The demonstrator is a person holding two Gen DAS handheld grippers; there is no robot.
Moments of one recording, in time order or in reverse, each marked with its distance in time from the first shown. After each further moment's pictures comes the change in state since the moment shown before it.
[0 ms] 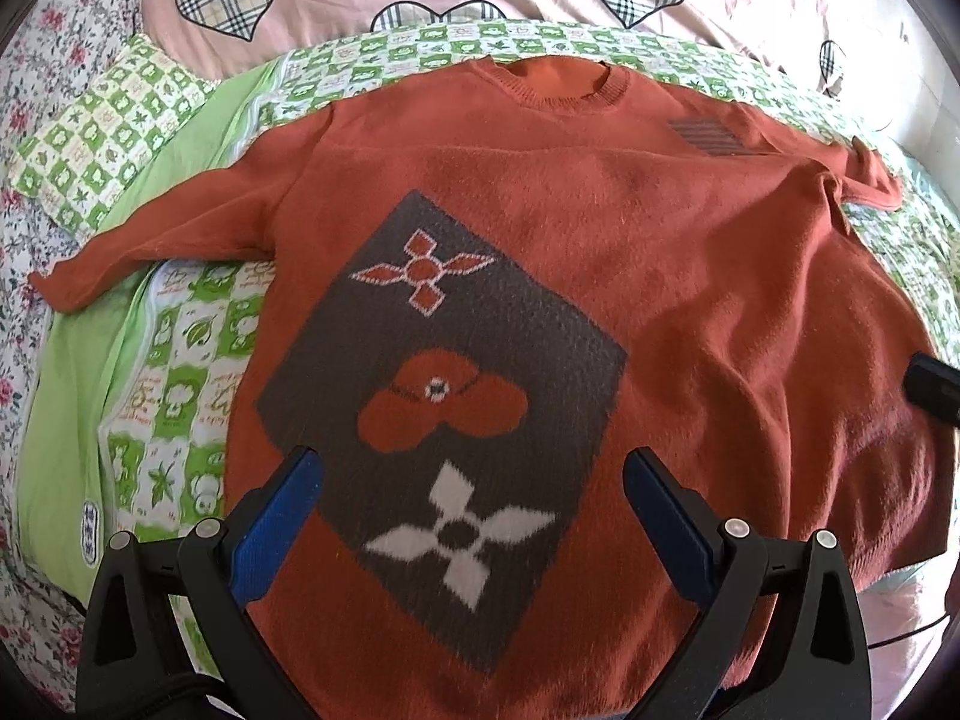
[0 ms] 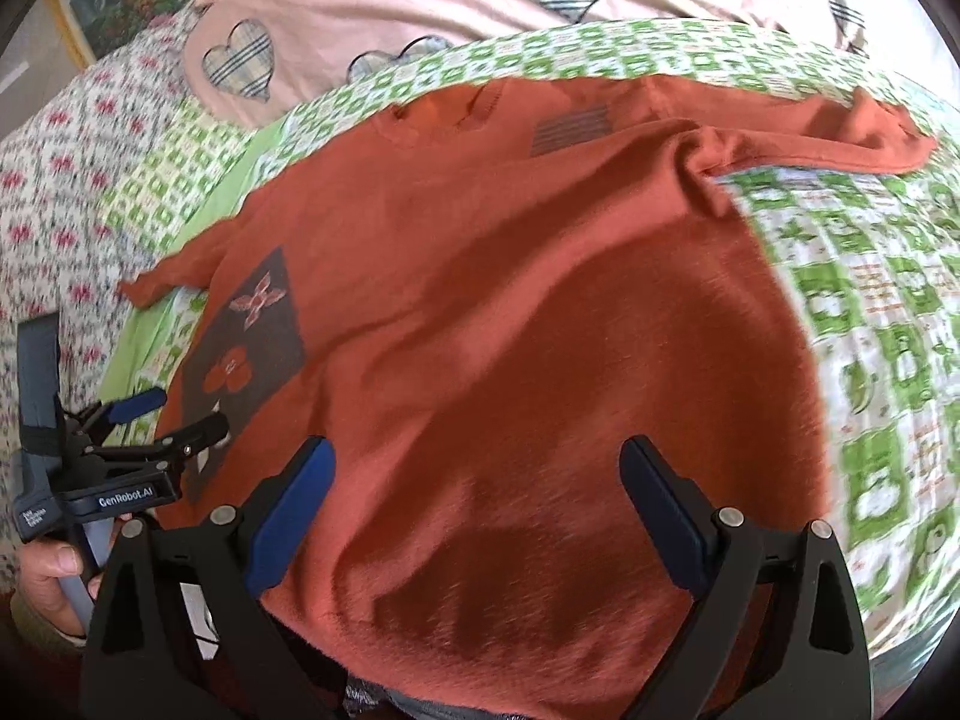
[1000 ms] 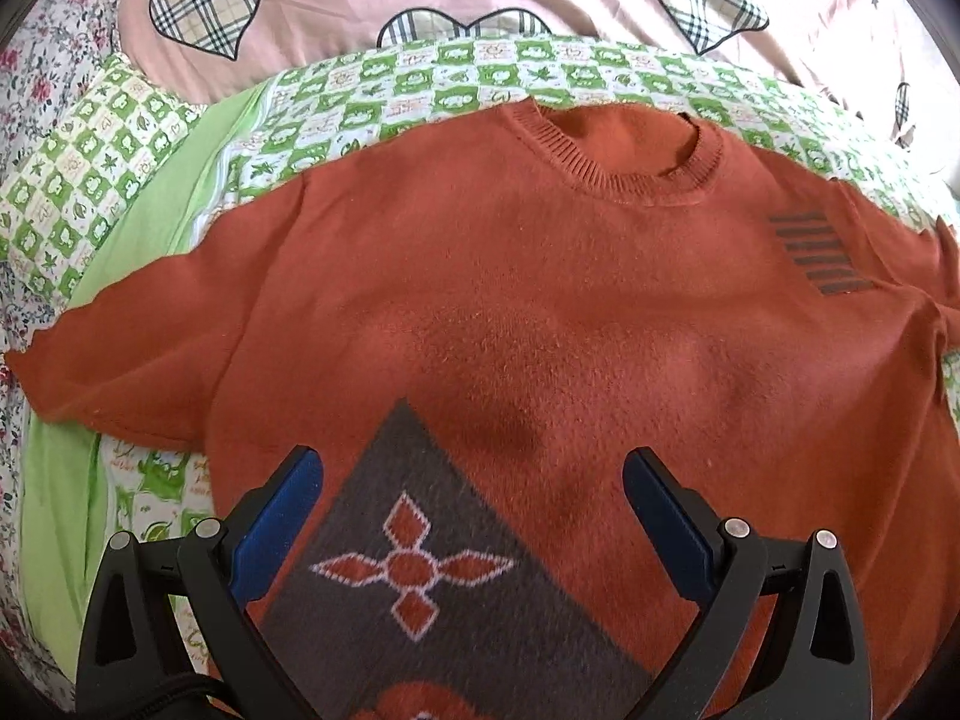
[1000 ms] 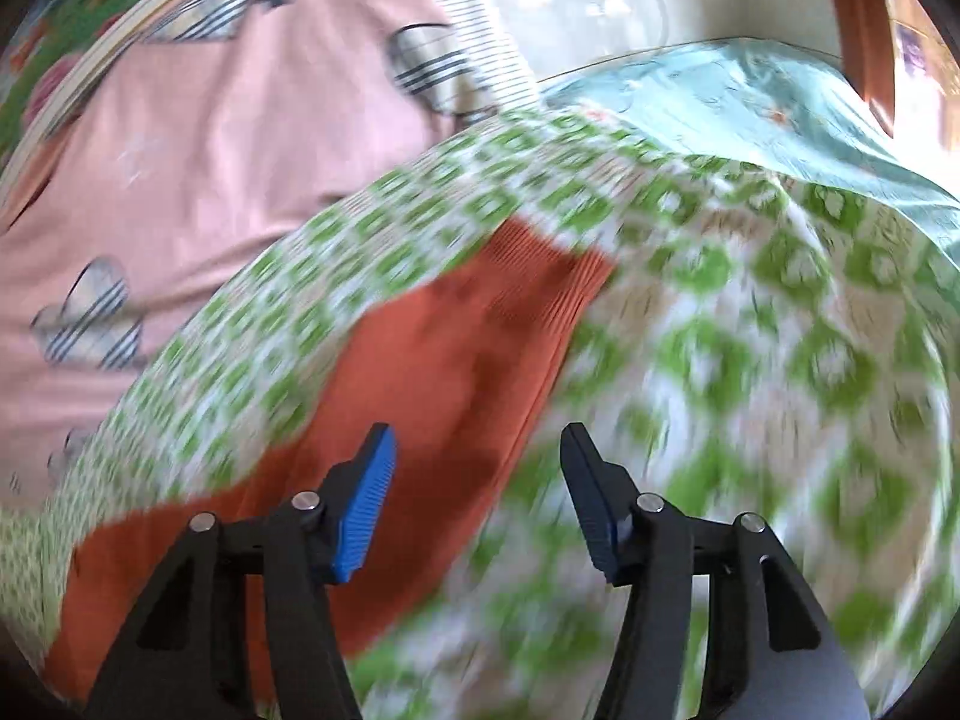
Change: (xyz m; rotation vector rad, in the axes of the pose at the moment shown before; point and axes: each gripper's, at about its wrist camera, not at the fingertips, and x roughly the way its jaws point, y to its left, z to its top) left arm 0.090 0.001 0.119 -0.068 0.058 0.053; right arm -0.031 -0.385 0.210 0.534 -0.360 -0.378
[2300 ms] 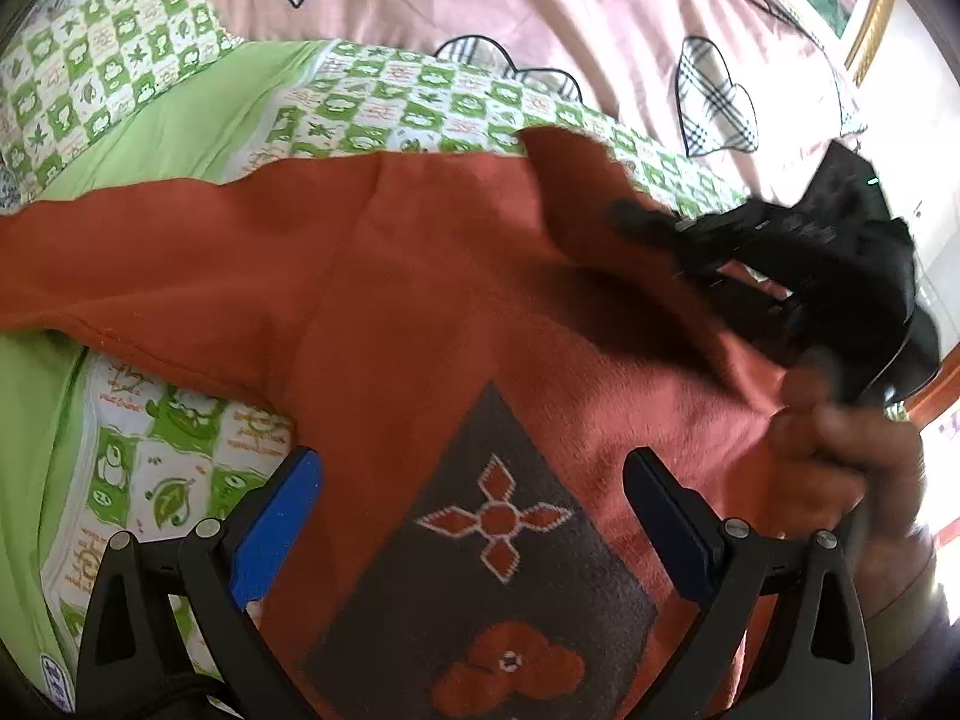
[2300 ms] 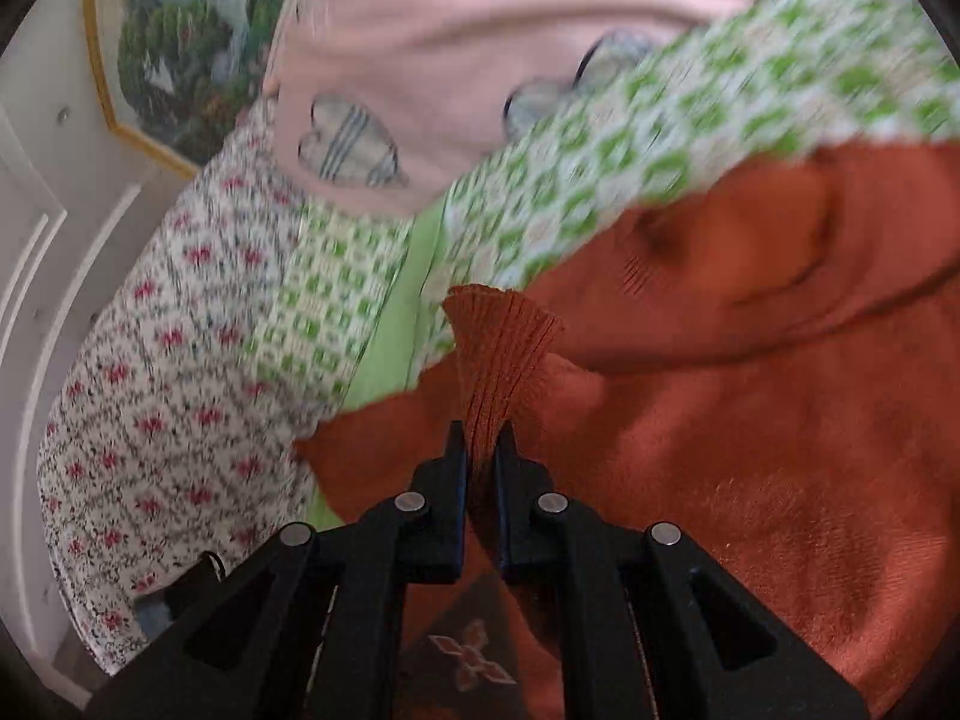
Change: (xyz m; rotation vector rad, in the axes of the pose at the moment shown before) left arm -0.027 0.103 -0.020 -0.225 -0.062 -0.328; right arm -0.040 0.449 -0.331 -0.333 0.599 0.955
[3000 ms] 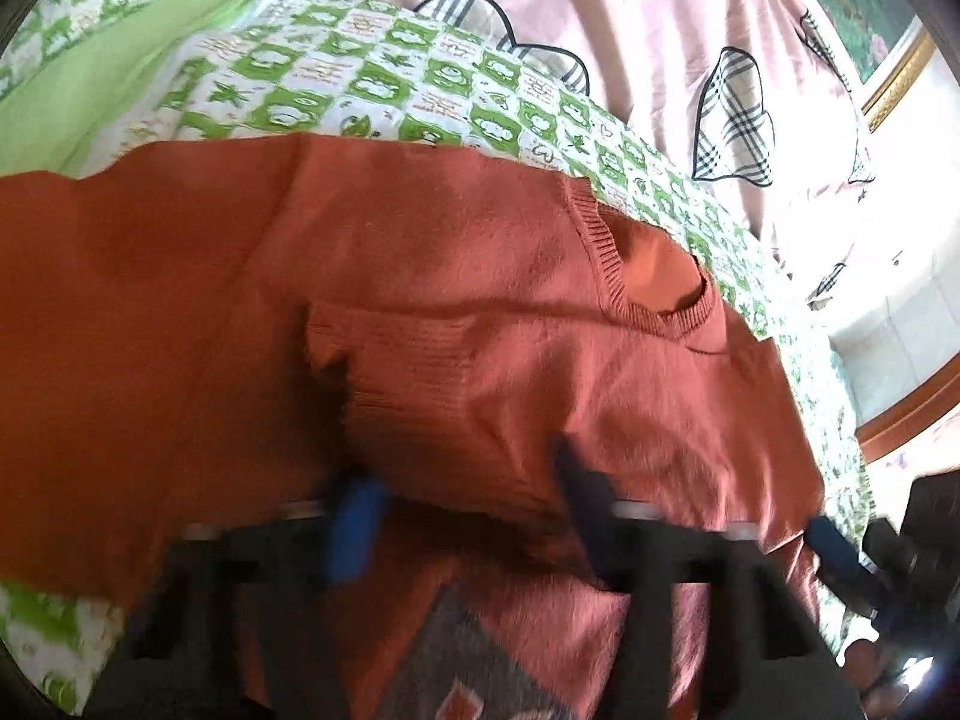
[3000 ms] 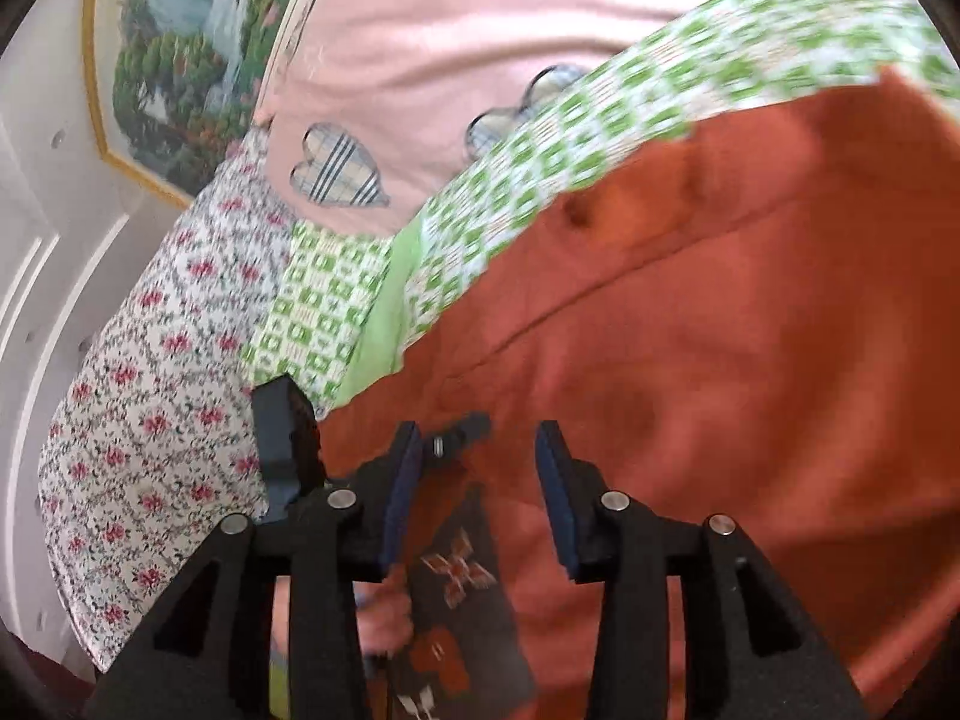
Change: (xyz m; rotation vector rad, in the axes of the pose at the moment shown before) left arm 0.099 0.008 0.068 -0.093 0.067 -0.172; right arm -0.125 -0.011 -0.070 0.077 -0.178 -0.114
